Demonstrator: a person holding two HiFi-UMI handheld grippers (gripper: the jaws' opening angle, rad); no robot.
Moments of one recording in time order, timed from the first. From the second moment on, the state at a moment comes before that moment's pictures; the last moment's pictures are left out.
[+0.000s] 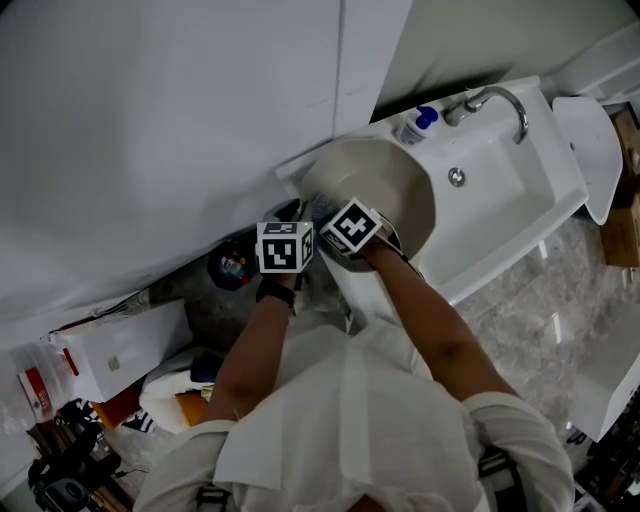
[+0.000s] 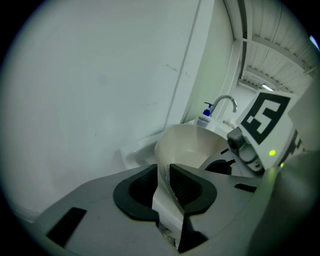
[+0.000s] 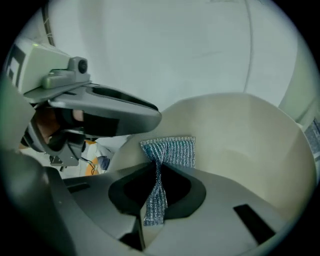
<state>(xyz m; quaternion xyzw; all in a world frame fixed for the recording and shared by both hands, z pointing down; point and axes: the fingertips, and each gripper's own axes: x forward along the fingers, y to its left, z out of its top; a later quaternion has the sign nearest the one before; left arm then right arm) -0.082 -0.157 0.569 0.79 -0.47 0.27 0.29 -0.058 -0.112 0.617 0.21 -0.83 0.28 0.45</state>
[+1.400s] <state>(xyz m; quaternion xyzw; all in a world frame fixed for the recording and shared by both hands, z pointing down) -0.133 -0.169 0.307 0.88 -0.47 -0.01 0.01 0.254 -0.062 0.300 0.67 -0.74 -0.01 -0.03</state>
